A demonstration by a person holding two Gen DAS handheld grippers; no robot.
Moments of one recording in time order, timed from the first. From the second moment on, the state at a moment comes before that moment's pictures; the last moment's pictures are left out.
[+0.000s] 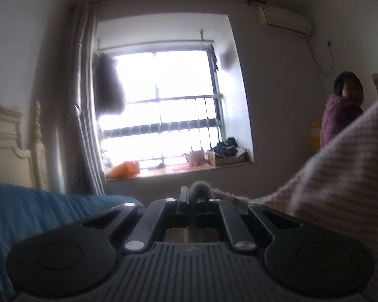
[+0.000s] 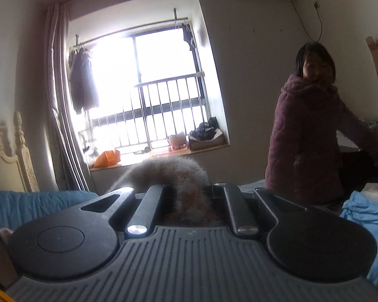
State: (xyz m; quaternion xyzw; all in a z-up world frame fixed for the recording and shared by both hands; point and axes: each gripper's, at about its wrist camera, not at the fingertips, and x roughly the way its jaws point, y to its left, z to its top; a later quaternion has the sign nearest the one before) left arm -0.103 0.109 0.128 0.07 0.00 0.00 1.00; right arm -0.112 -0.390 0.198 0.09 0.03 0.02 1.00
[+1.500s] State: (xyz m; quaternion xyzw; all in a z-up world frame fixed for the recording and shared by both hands) left arm -0.039 0.135 -0.068 0.01 0.32 -0.12 0.94; right arm 0.019 -0.100 0.040 -0.13 0.26 0.36 0.89
